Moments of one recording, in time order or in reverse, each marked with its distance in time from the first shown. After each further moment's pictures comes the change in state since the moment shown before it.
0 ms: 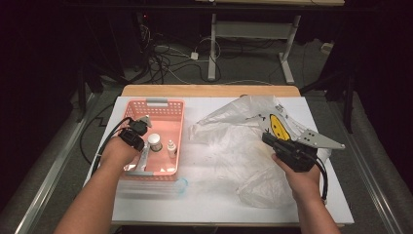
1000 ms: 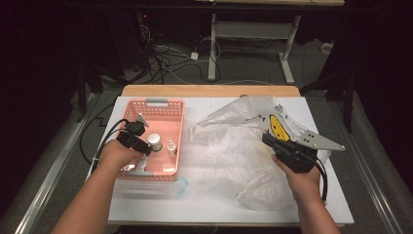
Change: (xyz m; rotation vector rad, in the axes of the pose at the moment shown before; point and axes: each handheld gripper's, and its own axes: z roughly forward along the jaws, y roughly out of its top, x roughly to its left) left arm 0.004 -0.007 0.002 -0.016 -0.181 -0.081; right arm 0.002 0.000 -0.001 0.002 -0.010 -0.022
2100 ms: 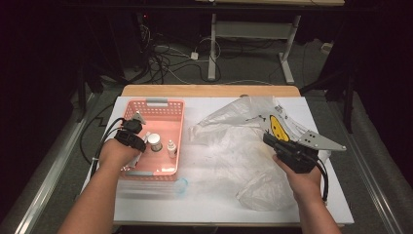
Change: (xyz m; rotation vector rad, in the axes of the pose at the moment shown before) left arm 0.008 -0.002 -0.007 -0.061 0.045 -0.067; right arm -0.001 0.000 -0.002 -0.003 -0.005 0.002
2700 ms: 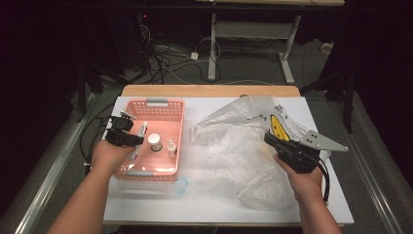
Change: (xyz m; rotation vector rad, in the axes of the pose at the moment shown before) left arm 0.007 -0.024 -0.029 -0.289 -0.070 0.031; right arm 0.000 0.001 -0.003 -0.007 -0.004 -0.001
